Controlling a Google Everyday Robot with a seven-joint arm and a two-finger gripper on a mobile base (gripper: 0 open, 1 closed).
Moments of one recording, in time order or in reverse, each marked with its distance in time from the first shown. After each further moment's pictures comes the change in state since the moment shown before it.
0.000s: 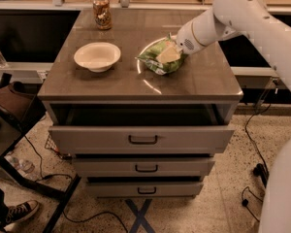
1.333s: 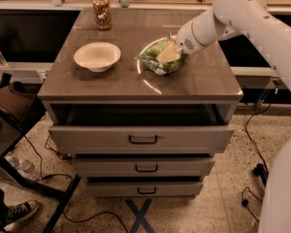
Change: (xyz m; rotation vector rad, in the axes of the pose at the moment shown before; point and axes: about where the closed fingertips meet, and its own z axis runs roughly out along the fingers) arm -0.001 0.000 -0.001 0.000 0.000 0.000
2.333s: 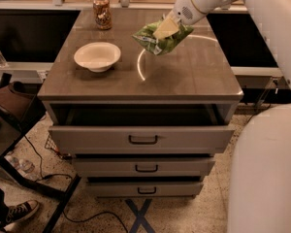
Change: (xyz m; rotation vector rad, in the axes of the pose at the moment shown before) arm -0.064 -0.025 -0.038 0.031 0.011 -0.042
